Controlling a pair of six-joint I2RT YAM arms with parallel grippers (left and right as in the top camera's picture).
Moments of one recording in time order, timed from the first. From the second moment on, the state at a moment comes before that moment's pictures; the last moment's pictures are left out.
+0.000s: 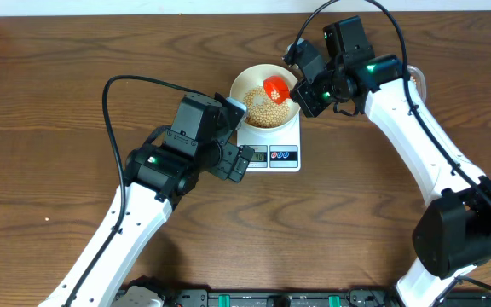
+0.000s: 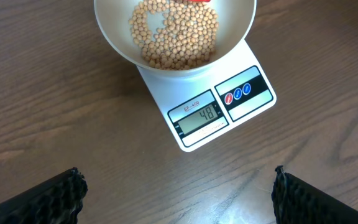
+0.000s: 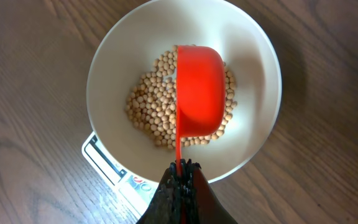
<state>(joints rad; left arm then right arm) -0.45 1.28 1.12 -0.79 0.07 0.07 0.35 1.85 1.62 -0.81 -0.38 -0.28</state>
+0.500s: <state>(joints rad) -0.45 1.28 1.12 -0.79 0.07 0.07 0.35 1.85 1.62 -0.80 -0.38 -0.28</state>
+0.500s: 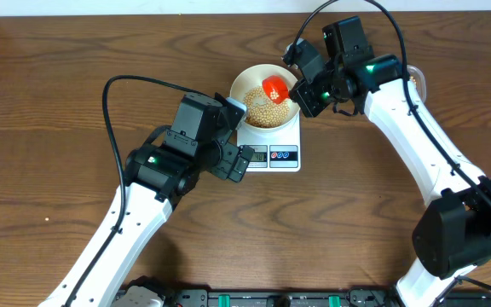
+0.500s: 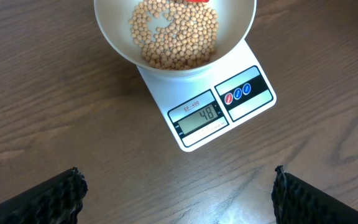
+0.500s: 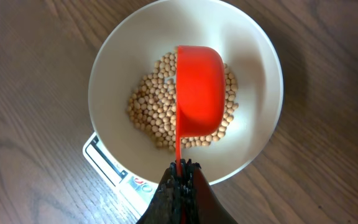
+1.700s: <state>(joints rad) -0.45 1.28 1.12 -0.79 0.07 0.07 0.31 1.85 1.62 -0.80 -0.54 -0.30</state>
